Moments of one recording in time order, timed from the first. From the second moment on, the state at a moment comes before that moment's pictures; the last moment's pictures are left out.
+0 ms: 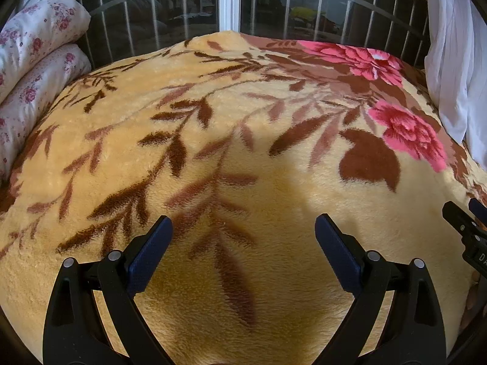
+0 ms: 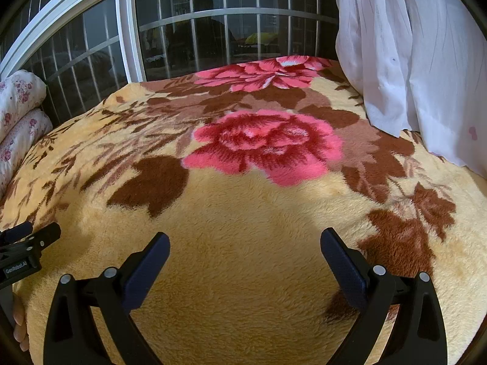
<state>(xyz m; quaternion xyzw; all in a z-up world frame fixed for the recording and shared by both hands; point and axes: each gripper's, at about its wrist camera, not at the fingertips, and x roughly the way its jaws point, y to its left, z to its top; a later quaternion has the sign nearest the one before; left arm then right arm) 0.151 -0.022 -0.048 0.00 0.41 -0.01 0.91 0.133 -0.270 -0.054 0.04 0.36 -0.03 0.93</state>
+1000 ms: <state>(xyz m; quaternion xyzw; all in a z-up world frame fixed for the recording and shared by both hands) 0.154 -0.013 -0.049 -0.03 0.42 -0.03 0.91 0.132 -0.270 -0.054 0.04 0.36 -0.04 0.93</state>
